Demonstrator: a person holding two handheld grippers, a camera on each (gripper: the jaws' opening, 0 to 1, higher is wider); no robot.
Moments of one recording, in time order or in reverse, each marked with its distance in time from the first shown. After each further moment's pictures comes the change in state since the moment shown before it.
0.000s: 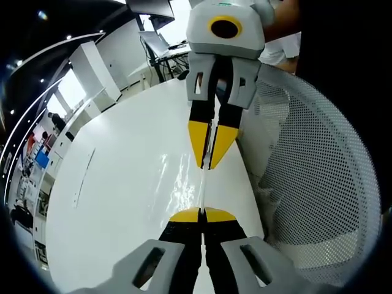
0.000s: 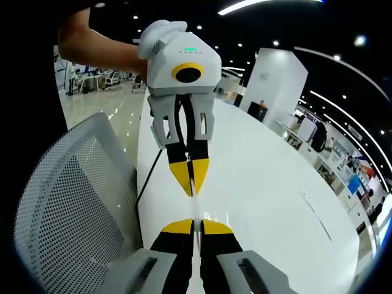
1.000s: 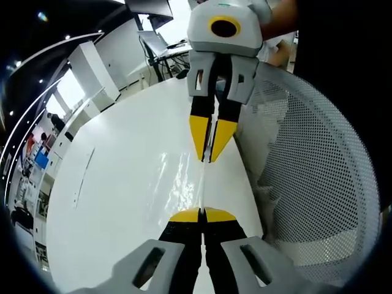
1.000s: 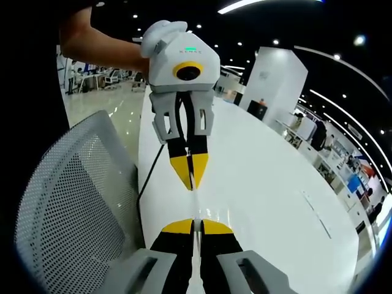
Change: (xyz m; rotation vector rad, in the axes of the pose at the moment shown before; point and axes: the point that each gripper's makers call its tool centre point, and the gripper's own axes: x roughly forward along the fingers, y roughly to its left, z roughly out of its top) left arm -0.003 -0.001 -0.002 0.009 0.008 -0.007; right arm -0.003 0.001 -0.003 0.001 0.013 -0.002
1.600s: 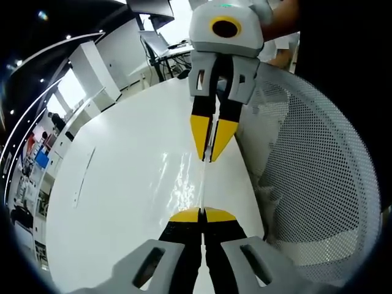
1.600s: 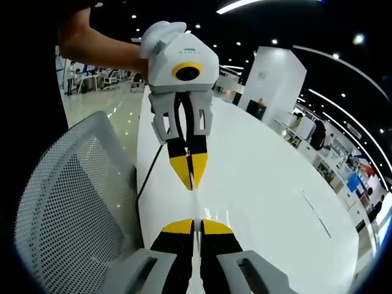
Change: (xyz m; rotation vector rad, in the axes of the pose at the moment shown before) left arm 0.000 0.002 -0.001 -0.008 -0.004 0.005; right arm 0.001 -0.002 0.000 0.008 -0.004 -0.006
